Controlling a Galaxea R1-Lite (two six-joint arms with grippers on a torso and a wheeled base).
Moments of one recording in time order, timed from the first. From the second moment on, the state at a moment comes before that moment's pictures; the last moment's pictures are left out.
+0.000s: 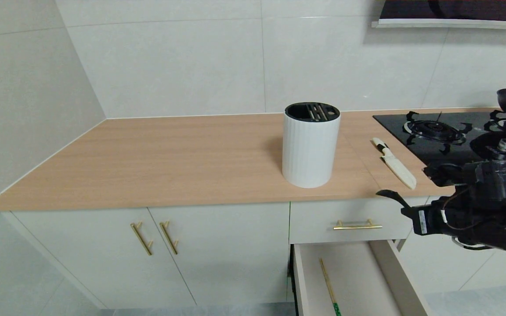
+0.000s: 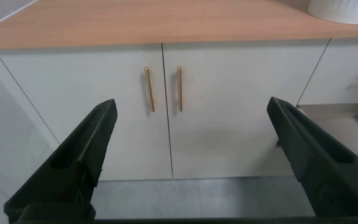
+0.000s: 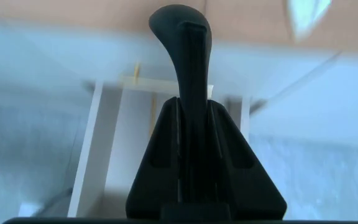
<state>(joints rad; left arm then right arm) 0.00 0.00 0.00 0.00 0.01 0.00 0.20 1.68 -0.63 -0.50 -0.03 0.01</state>
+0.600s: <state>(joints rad) 0.00 0.00 0.00 0.00 0.01 0.00 0.23 1.62 -0.52 -0.51 -0.03 0.00</state>
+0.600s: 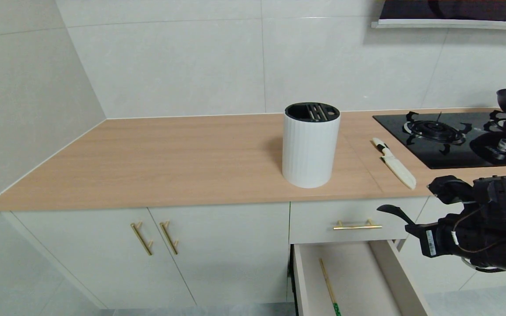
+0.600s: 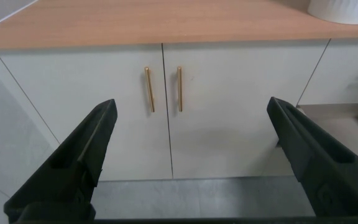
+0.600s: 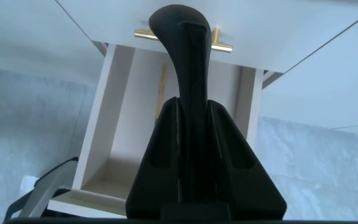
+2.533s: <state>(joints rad) 0.00 0.00 0.00 0.00 0.01 0.00 0.23 1.83 -0.50 -0.62 -0.06 0.00</state>
